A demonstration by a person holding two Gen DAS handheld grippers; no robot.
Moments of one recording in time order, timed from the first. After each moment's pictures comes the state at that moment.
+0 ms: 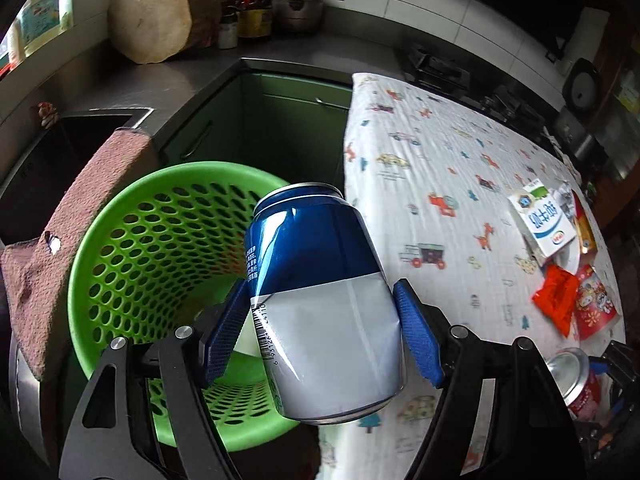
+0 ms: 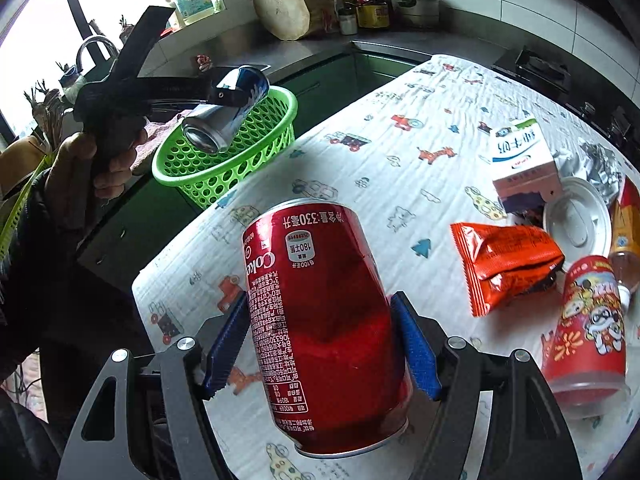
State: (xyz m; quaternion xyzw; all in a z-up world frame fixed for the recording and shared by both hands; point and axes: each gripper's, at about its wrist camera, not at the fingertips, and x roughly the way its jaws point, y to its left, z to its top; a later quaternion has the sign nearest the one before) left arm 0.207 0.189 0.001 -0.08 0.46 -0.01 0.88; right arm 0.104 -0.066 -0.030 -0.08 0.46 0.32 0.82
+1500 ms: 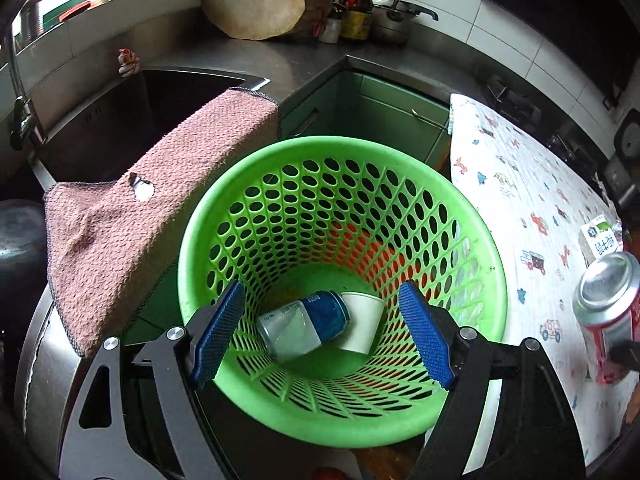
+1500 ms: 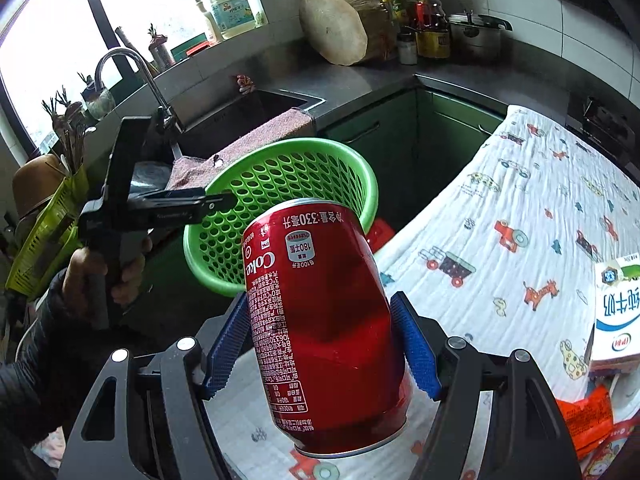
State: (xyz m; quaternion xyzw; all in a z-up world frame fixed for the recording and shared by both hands) left arm 0.161 0.299 -0.026 -0.13 0.44 0.08 0.89; right arm 0.188 0.064 0.002 -0.07 0.43 0.39 0.81
